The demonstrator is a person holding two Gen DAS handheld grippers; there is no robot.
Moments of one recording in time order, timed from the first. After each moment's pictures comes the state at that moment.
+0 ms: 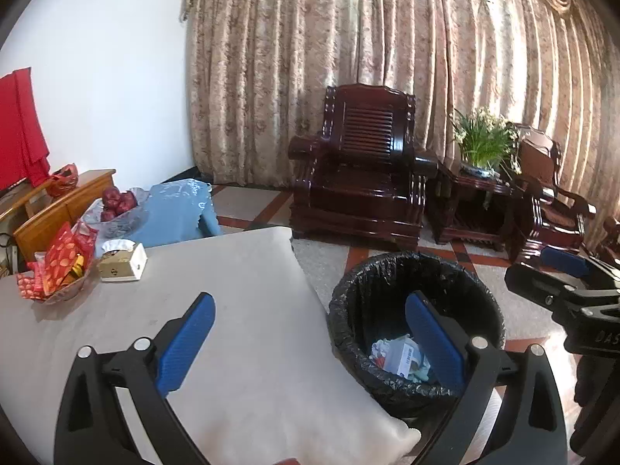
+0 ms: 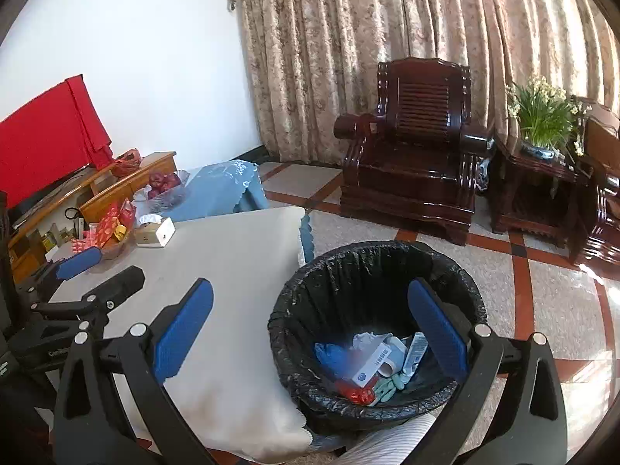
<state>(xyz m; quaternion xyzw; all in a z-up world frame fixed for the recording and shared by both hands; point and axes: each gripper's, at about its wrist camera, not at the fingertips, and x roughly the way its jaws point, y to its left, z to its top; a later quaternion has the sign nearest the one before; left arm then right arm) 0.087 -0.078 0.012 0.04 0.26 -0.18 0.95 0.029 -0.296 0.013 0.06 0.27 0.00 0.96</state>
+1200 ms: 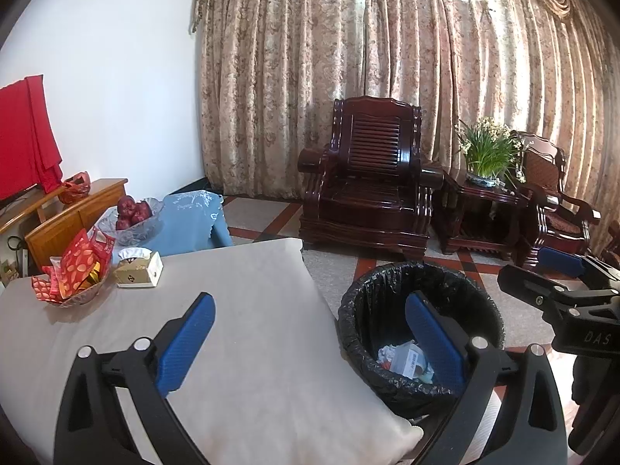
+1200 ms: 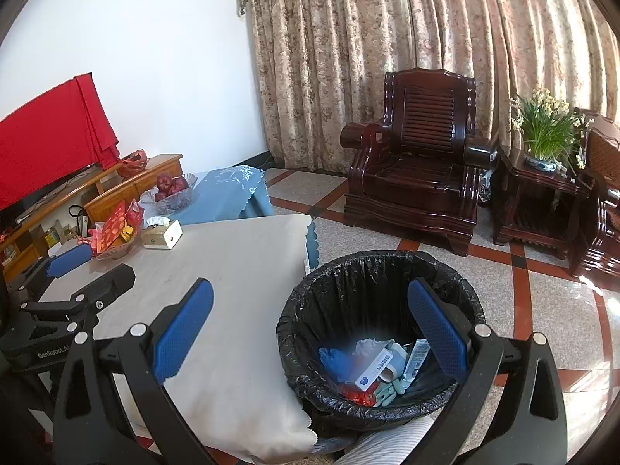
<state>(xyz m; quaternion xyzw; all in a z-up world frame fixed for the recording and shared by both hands) 0.064 -0.070 0.027 0.03 0.24 -0.17 0.96 0.019 -0.283 0.025 0.05 0.26 0.00 0.96</state>
